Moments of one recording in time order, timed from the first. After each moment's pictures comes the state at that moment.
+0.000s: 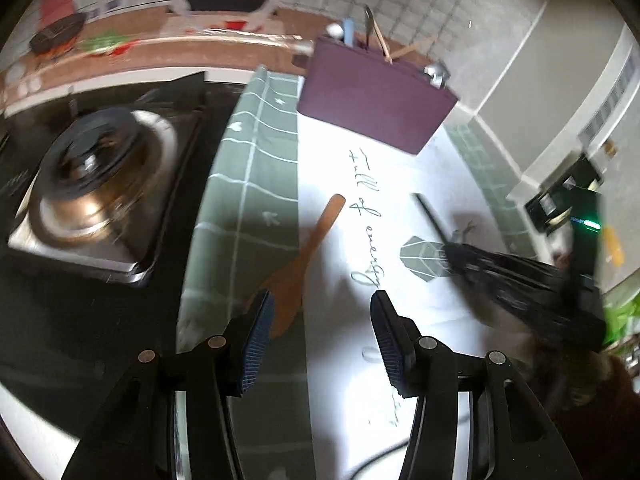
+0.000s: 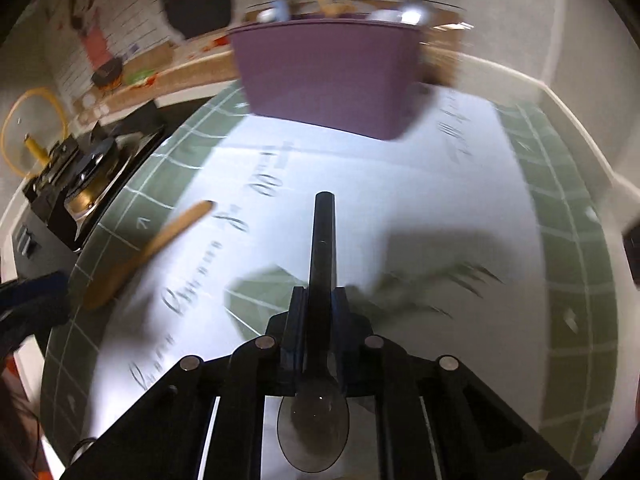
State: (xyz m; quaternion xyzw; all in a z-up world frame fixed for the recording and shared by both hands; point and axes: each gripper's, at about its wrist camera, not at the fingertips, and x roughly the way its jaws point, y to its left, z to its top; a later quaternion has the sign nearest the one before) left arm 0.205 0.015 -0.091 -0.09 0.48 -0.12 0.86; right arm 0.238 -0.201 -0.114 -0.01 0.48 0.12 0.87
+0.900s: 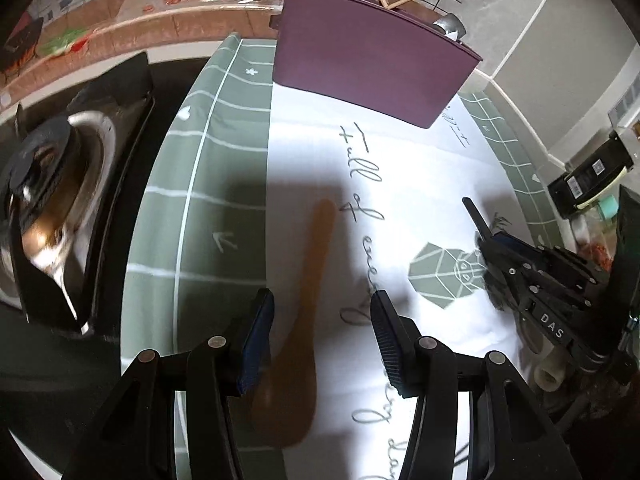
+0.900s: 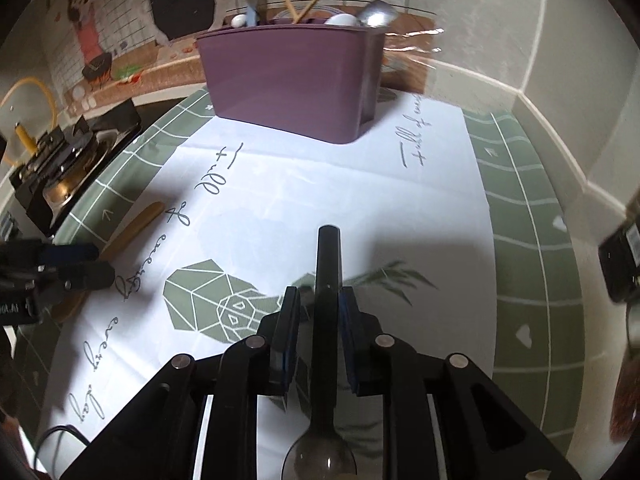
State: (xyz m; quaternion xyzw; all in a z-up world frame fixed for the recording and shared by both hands) left arm 0.258 -0.017 -0.123 -0.06 0.53 -0.12 0.84; right arm 0.246 -0.220 -0.117 -0.06 0.47 0.11 0.88
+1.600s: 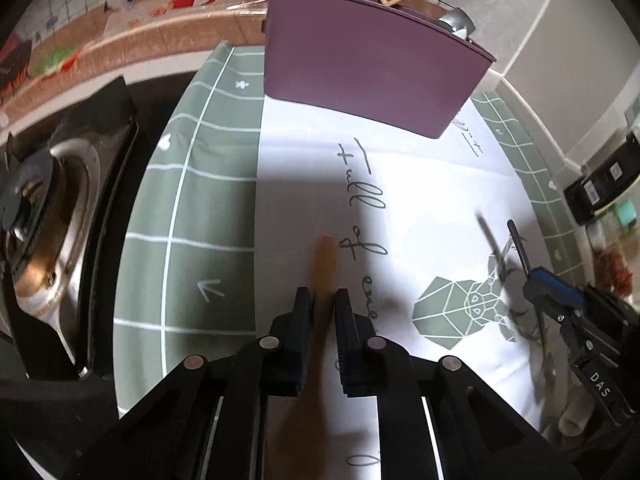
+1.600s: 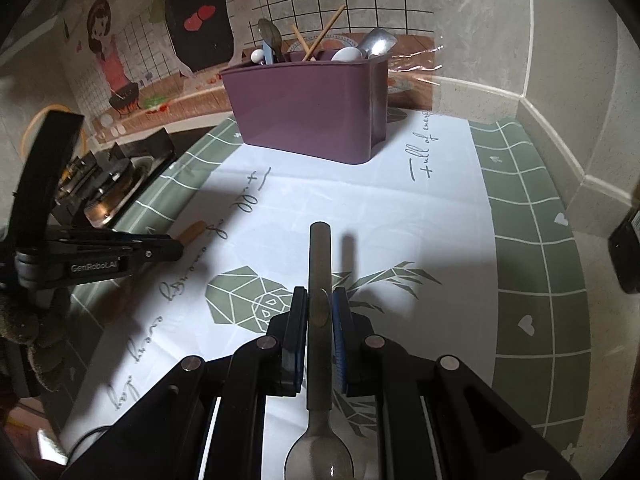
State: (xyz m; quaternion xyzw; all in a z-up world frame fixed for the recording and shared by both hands) left arm 0.283 -0.032 -0.124 -0.05 0.53 -0.11 0.84; right arm 0.225 -0.237 -0.098 0.00 0.44 0.16 0.89
